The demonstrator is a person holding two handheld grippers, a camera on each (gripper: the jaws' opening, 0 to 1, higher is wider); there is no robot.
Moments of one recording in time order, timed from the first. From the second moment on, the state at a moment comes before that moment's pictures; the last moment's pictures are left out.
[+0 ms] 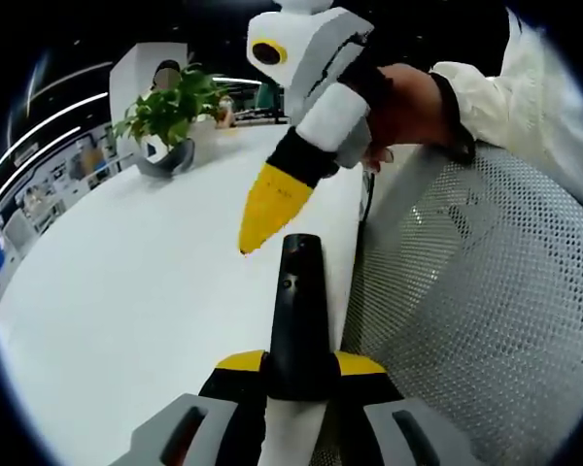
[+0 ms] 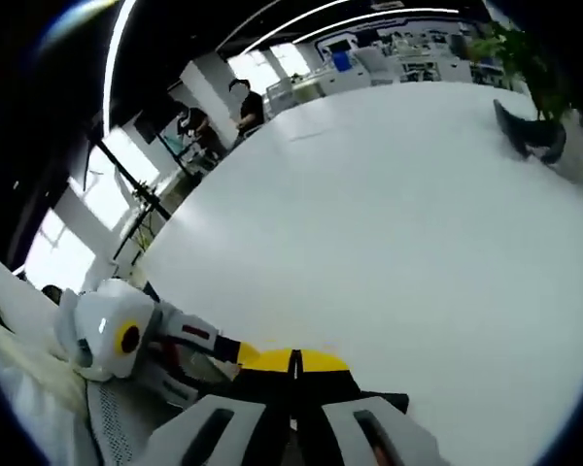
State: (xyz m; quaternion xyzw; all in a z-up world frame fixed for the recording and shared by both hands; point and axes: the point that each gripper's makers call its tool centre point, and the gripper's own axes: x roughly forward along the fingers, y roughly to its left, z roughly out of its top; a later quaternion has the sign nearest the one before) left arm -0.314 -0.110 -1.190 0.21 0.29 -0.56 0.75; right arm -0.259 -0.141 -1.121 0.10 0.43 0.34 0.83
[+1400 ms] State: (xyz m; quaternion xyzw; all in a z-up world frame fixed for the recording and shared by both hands) left arm -0.237 -0.071 -1.191 0.25 0.35 -0.54 0.72; right arm -0.237 -0.227 -1.062 -0.02 0.21 0.17 0.96
